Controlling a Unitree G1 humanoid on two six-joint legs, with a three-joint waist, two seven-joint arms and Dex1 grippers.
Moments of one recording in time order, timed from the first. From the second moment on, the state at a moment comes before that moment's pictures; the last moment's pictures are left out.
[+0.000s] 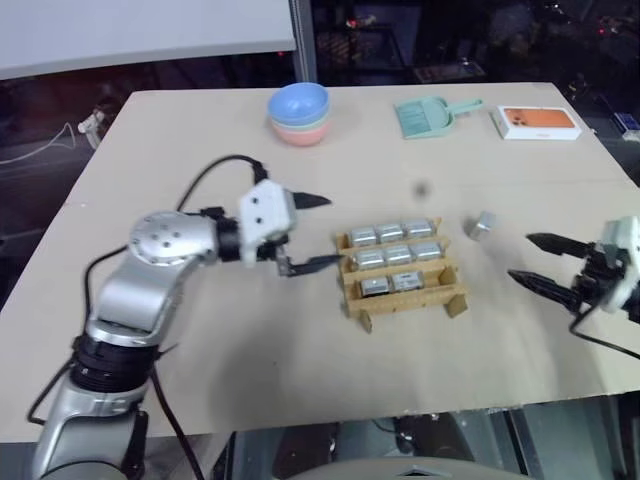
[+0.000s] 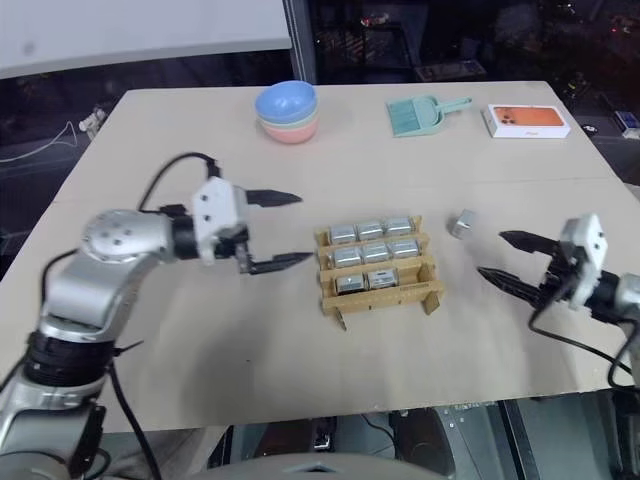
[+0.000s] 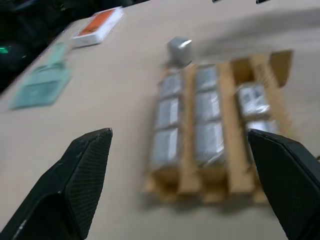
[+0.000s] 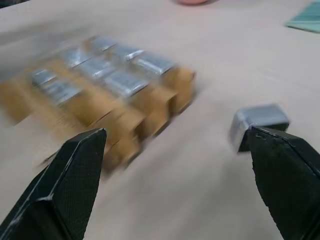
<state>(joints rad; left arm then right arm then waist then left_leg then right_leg) -0.41 0.85 0.04 -0.35 -0.38 0.38 -1.10 -0.18 -0.71 -0.27 0.04 0.55 0.35 1.05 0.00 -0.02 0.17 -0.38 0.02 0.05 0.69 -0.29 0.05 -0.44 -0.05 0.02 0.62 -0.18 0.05</state>
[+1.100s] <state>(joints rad) -0.31 1.03 0.23 -0.41 -0.60 0.48 -1.20 -0.30 -0.21 -0.17 -0.03 0.24 0.43 0.18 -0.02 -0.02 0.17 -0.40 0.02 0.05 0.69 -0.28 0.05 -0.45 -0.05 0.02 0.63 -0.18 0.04</state>
